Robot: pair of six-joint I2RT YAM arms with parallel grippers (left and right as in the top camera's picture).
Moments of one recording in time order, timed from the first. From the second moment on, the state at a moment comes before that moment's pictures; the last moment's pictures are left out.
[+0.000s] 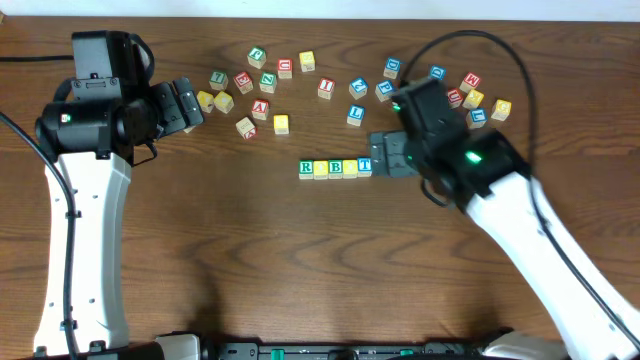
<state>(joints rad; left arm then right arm) 0.07 1.48 1.57 -1.07 0.02 -0.28 0.51 1.44 1.40 -0.96 0.19 0.32</state>
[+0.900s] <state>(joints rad) 0.07 1.48 1.57 -1.07 0.02 -0.28 0.49 1.16 1.40 -1.14 0.33 0.28</state>
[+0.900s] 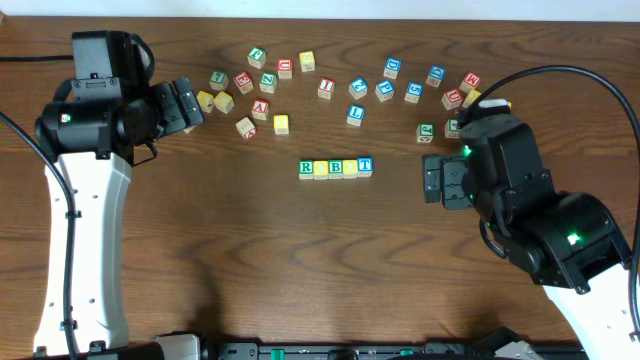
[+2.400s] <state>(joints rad) 0.07 1.48 1.57 -1.07 0.02 -0.28 0.10 0.10 0.12 0.01 0.03 0.11</state>
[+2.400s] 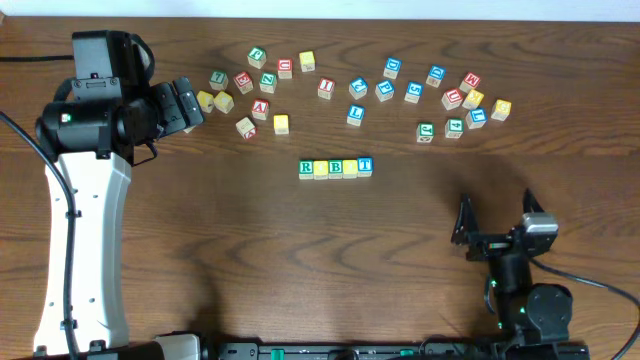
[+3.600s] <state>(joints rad) 0.07 1.48 1.57 -1.07 0.02 -0.28 0.10 0.01 0.01 -0.07 0.03 0.10</state>
